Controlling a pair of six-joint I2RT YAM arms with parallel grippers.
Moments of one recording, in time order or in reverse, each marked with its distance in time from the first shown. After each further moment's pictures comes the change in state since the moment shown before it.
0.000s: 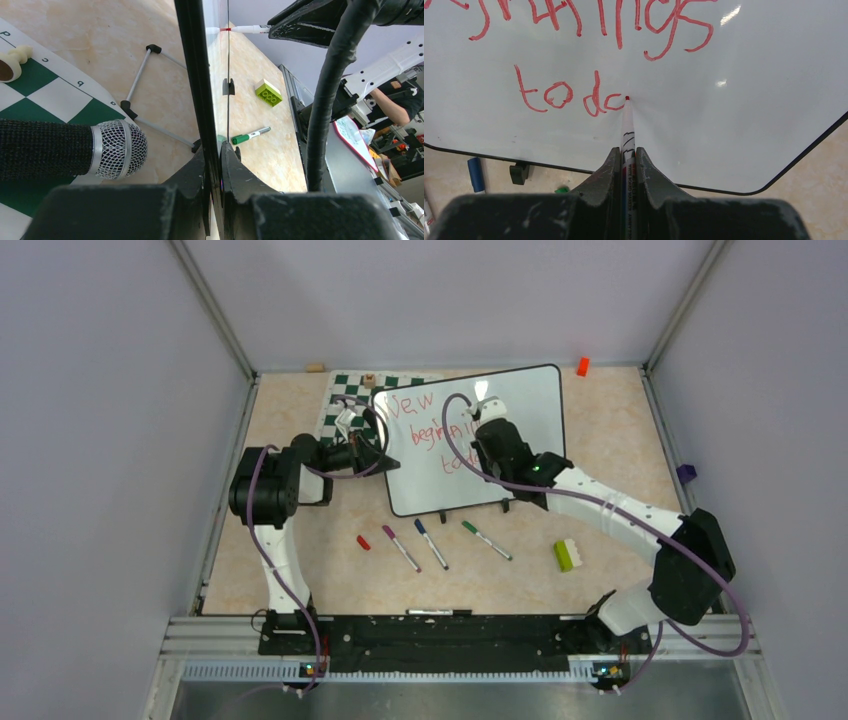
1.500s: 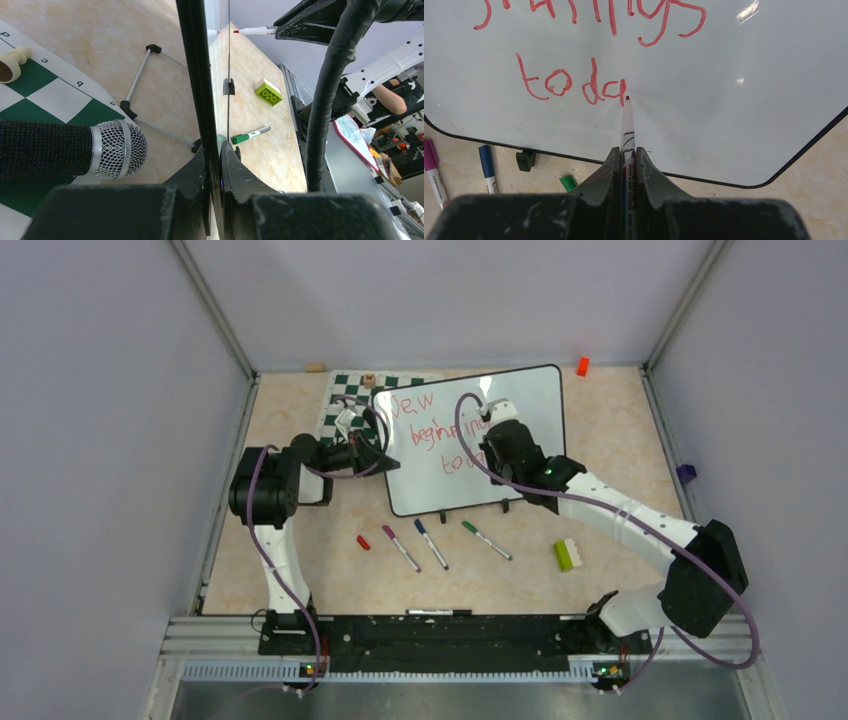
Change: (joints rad) left arm 0.000 0.000 0.000 0.002 0.003 0.002; right arm -0.023 -0.066 -0.041 -0.017 -0.061 0.023
